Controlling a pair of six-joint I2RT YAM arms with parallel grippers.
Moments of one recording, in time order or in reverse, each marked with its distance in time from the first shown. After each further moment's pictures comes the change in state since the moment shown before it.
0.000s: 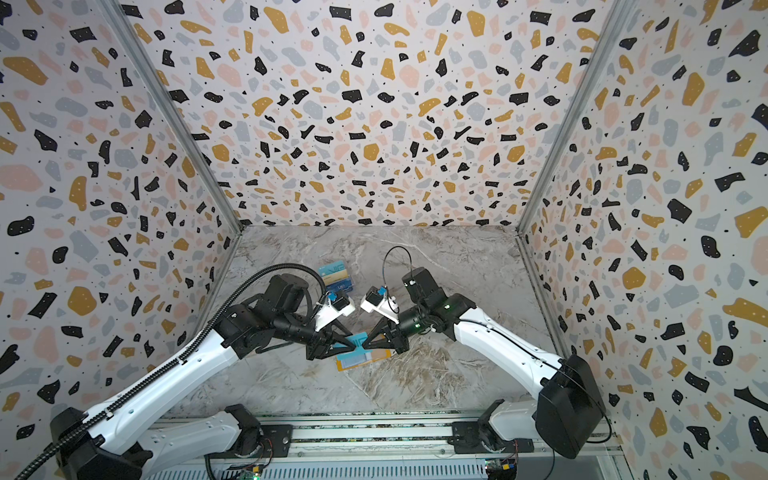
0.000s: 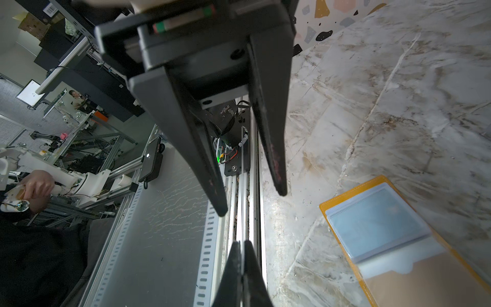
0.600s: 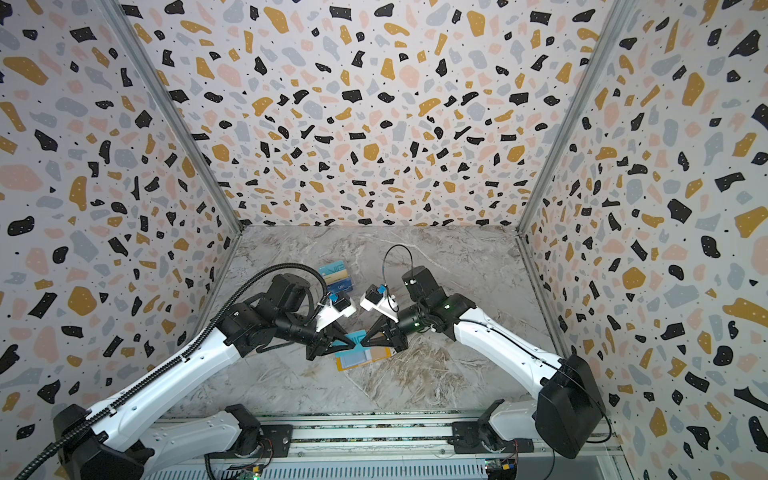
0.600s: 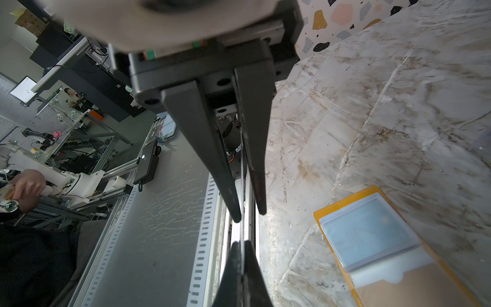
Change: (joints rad) left arm 0.000 0.016 0.004 -0.006 0.006 0.003; right arm 0.001 0.001 -0.003 0.045 0.008 0.004
